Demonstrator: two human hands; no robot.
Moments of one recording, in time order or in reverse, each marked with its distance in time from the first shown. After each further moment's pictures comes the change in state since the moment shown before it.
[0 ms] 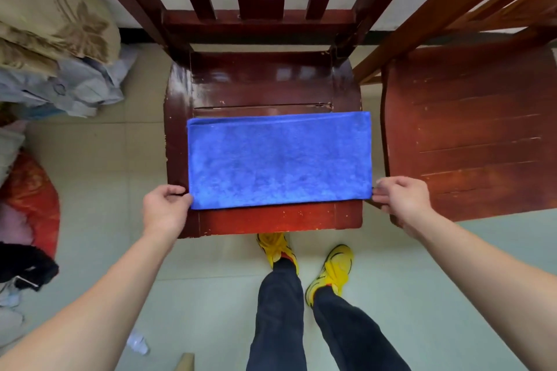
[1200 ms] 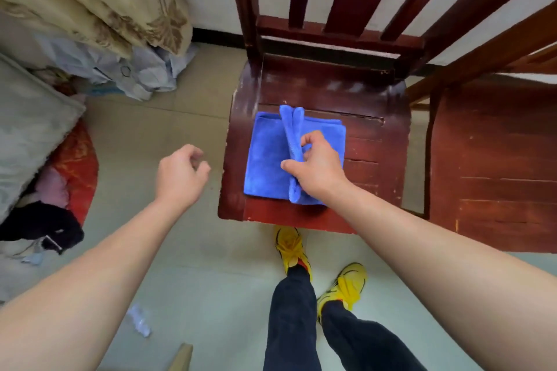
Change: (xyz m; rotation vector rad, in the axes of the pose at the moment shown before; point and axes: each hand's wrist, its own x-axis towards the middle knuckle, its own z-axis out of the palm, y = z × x) left_hand 0.012 0.001 -0.083 0.340 0.125 0.433; right_hand -0.134 -0.095 0.169 -0.359 -0.363 -0.641
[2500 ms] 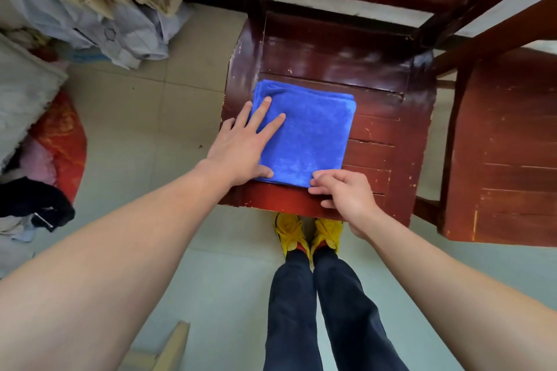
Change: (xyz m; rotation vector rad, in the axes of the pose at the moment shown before) left_hand 0.024 0.042 0.078 0.643 -0.356 0.622; right_hand -0.014 0.094 0.011 0.401 -0.041 0.340
